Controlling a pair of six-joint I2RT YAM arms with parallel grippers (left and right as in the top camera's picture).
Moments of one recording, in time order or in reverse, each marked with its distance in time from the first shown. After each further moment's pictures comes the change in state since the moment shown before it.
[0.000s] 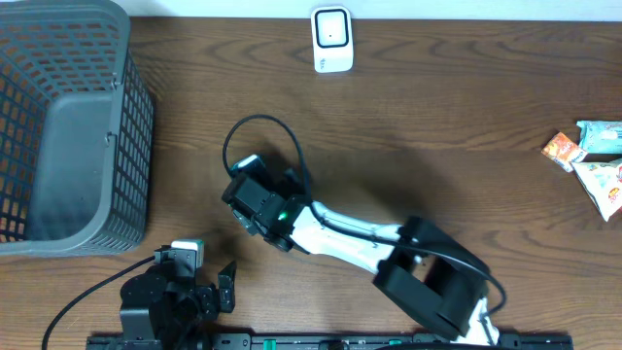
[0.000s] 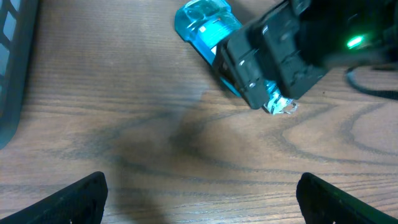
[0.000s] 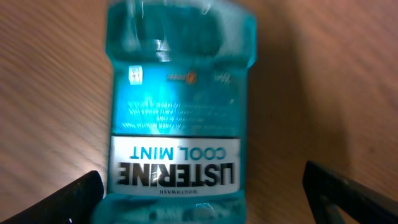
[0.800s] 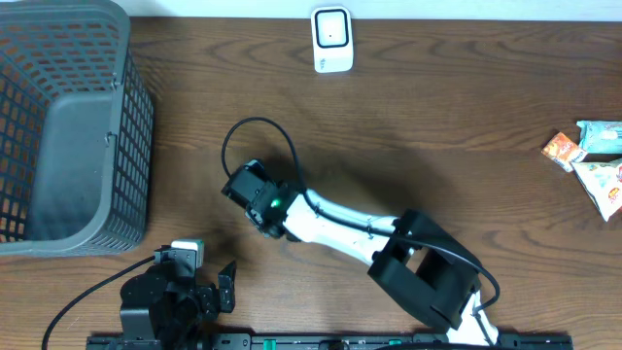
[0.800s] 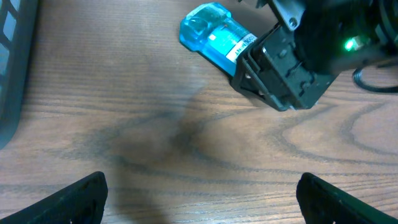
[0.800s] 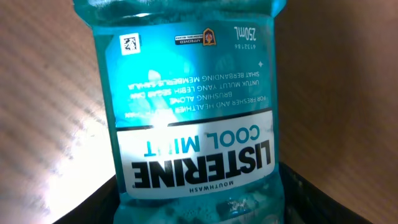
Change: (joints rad) left arm 0.000 0.000 0.000 0.000 0.000 0.000; right arm -0.034 0.045 0.131 -0.280 -0.161 -0.034
